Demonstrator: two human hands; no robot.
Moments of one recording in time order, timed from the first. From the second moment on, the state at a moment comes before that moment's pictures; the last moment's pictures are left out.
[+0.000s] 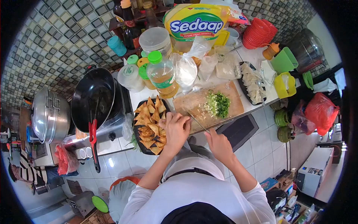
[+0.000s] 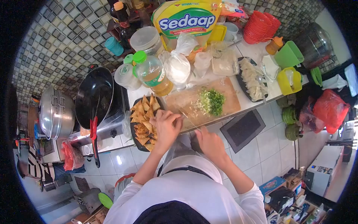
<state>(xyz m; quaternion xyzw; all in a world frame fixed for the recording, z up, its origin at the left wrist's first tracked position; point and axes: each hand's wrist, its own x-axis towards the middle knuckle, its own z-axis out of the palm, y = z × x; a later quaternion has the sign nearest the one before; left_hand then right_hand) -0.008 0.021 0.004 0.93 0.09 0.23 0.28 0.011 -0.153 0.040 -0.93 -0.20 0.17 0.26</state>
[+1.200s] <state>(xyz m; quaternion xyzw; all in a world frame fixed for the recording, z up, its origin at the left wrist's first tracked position) -0.010 0.017 0.004 0.93 0.06 0.26 0.25 0.017 -0.162 0.037 -0.93 -0.20 0.18 0.25</state>
